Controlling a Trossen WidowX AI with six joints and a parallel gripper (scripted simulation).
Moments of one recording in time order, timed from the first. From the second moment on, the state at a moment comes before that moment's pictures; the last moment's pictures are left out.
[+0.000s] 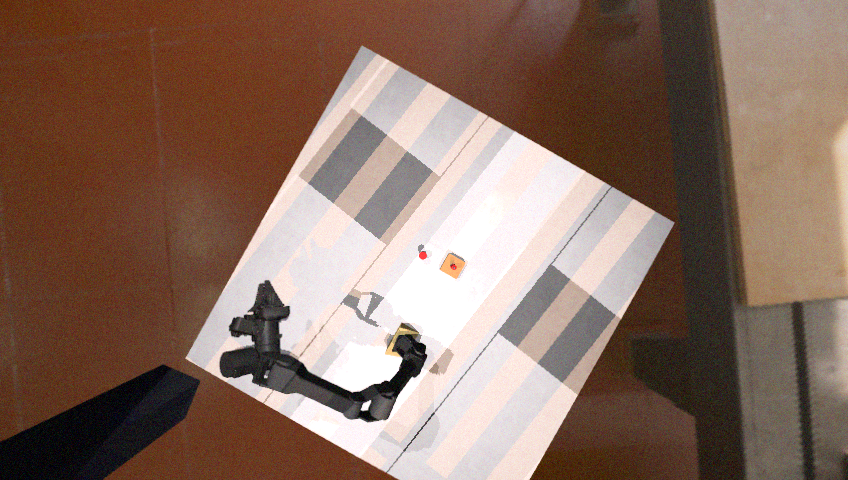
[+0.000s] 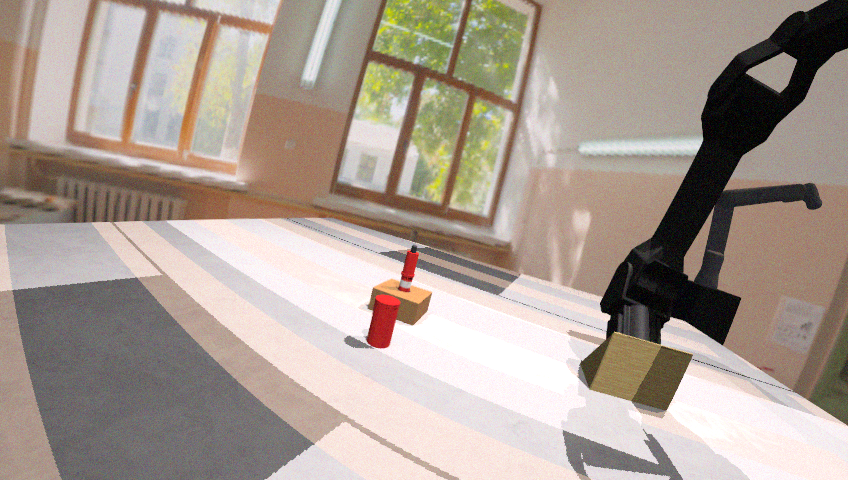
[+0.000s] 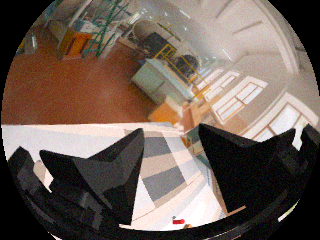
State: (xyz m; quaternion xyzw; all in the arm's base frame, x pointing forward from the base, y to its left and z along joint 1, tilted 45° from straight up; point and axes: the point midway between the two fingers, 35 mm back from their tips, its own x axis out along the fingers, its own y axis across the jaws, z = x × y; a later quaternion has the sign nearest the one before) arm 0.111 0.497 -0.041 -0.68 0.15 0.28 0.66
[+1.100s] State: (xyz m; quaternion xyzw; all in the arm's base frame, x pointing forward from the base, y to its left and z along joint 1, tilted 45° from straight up) arm 0.333 0.087 0.019 -0.10 0.60 -0.43 0.67
